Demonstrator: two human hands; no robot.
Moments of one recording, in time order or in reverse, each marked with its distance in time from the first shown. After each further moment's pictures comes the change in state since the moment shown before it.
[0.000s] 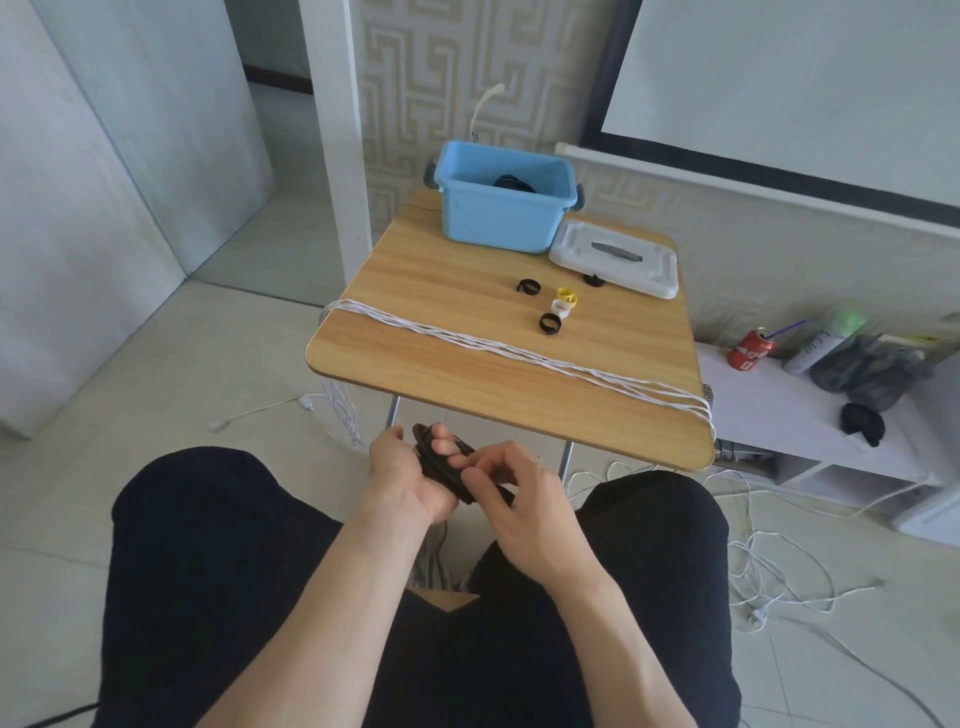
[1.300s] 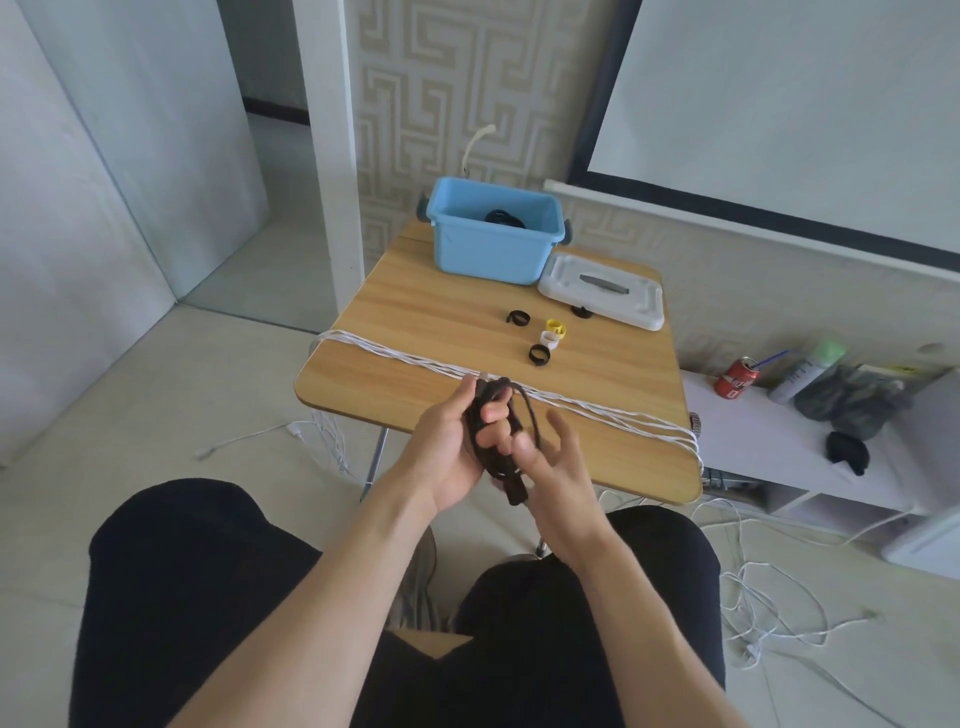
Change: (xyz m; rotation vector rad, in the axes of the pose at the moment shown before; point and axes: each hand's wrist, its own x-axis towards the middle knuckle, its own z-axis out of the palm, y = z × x) left_hand 0.013 -0.005 0.052 0.518 -0.561 0.135; right_hand 0.051 0.014 -0.031 0.673 0.017 0.283
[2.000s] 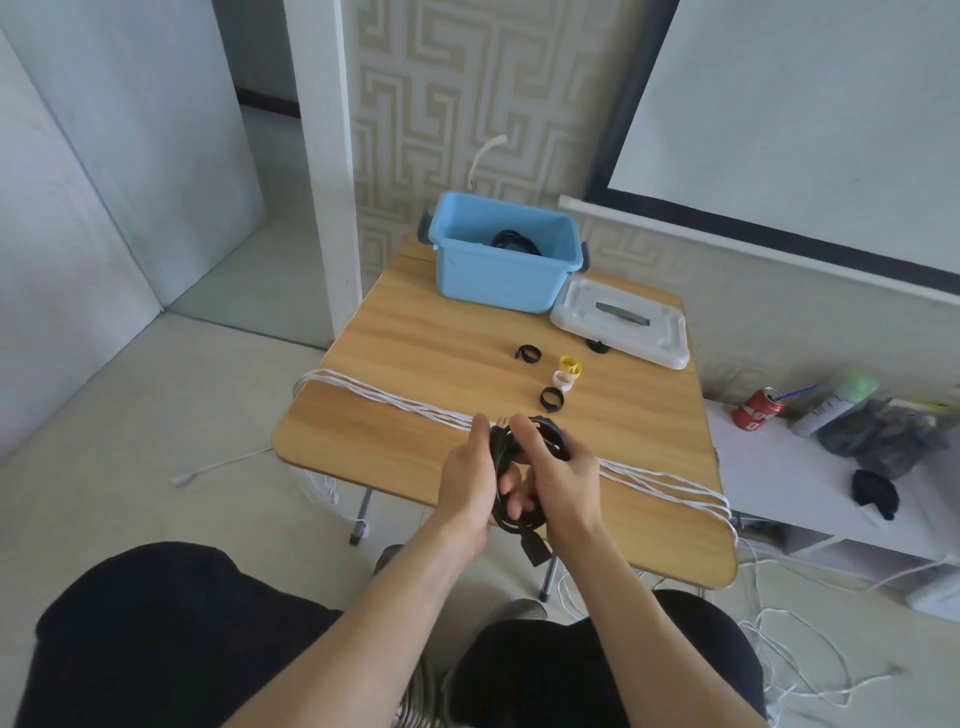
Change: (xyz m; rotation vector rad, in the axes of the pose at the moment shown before) left_hand 0.075 0.000 0.001 0.388 0.429 0.020; right_hand 0.095 -0.030 0.012 -0.100 0.294 -0.018
